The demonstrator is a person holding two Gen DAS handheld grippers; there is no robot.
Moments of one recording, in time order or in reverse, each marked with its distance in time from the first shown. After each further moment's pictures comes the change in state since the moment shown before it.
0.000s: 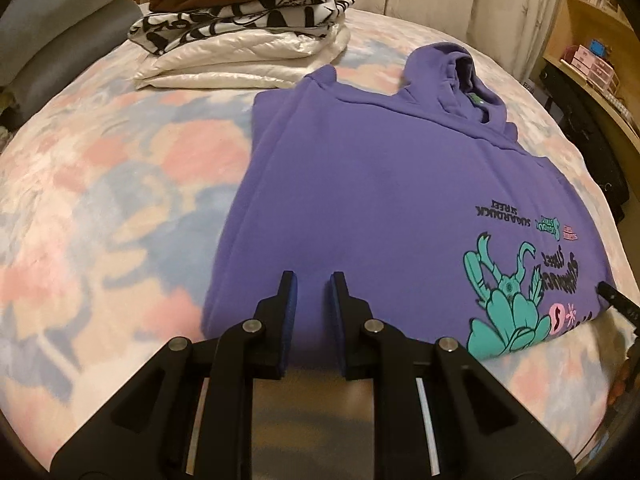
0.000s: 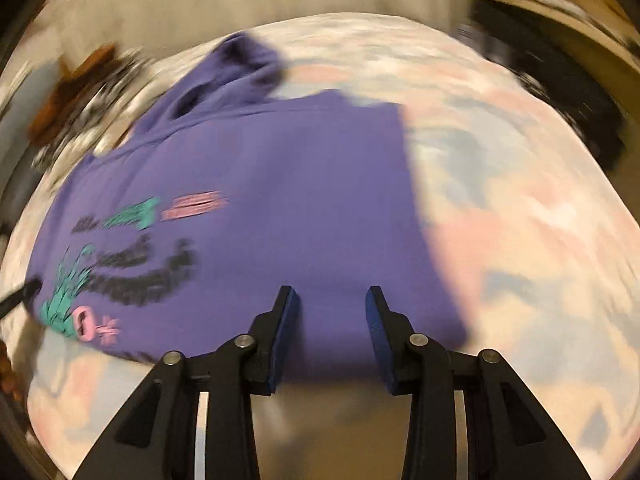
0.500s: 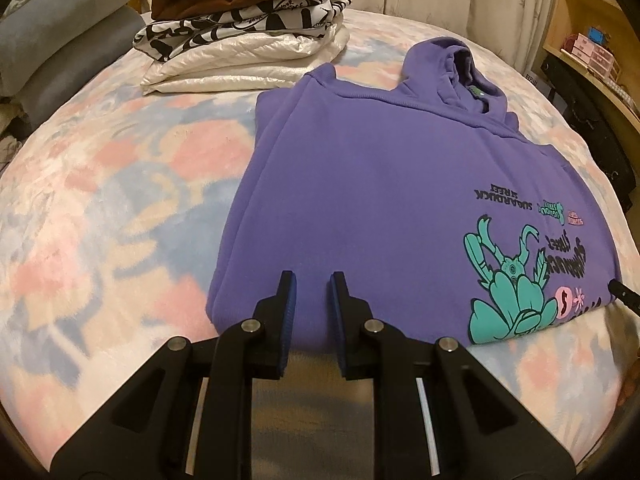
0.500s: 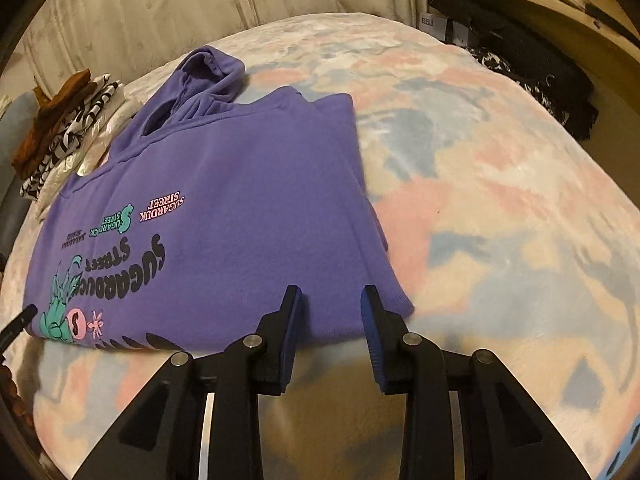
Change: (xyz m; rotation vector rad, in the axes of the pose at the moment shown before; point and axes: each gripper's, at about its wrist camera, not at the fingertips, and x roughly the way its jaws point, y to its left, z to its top) left arm -0.006 -0.008 -0.008 0.033 -0.003 0.039; right arm -0.009 -0.016 -0.021 0.053 0.015 -0.034
